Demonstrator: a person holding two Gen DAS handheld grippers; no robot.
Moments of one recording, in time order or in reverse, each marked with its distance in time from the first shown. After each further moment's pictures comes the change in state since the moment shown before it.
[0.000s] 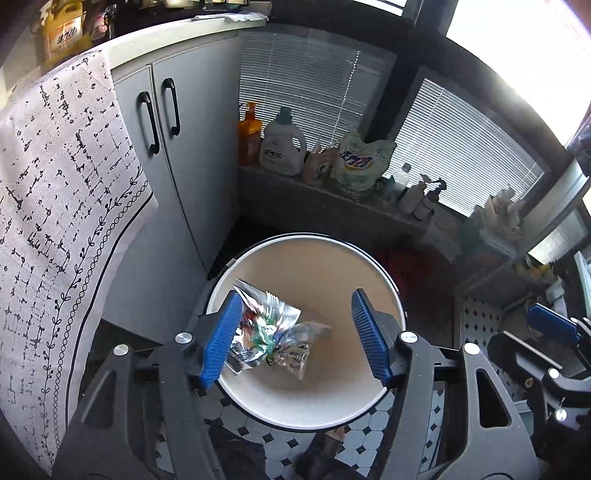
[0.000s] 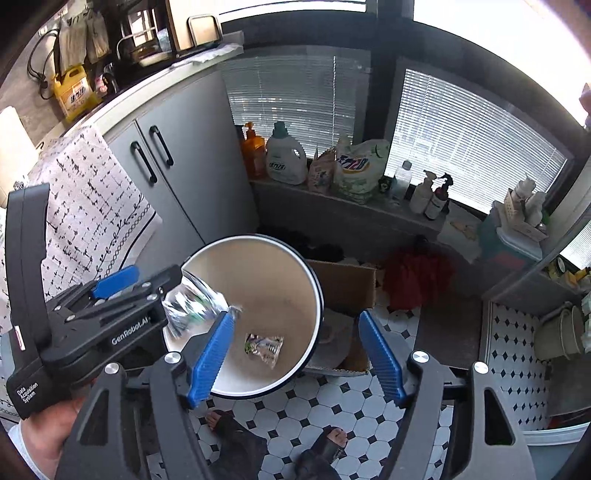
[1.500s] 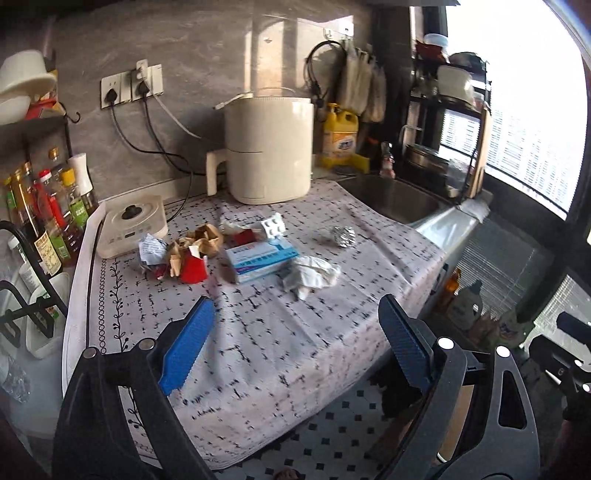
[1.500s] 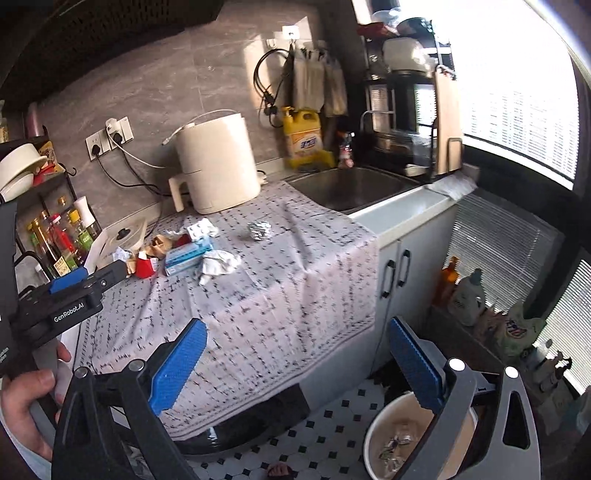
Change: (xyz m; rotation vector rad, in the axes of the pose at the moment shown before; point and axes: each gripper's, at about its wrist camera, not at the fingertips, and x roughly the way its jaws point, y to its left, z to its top) left arm -0.338 0.238 -0.023 -0.420 -0.453 0.598; right arm -0.159 0.259 0.062 -0.449 -0.284 0.551
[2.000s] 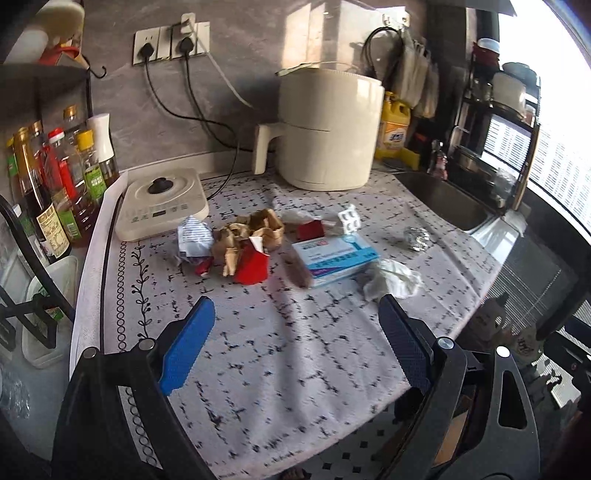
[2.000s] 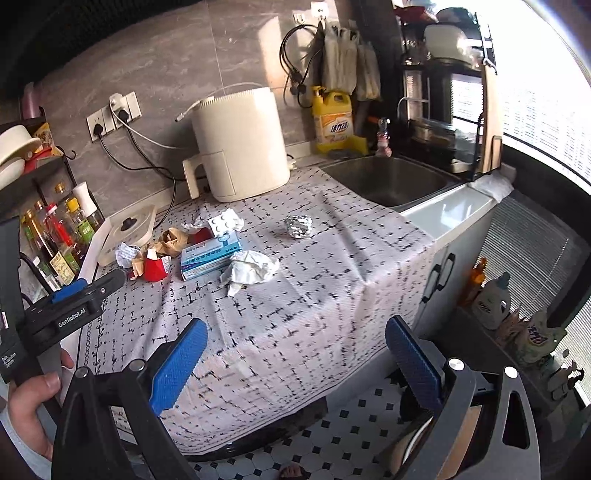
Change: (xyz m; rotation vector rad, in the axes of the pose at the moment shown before) left arm 0.064 0.093 0.007 -0.091 0.063 0.063; right arm 0.080 0.067 0.024 -0.032 0.065 0.025
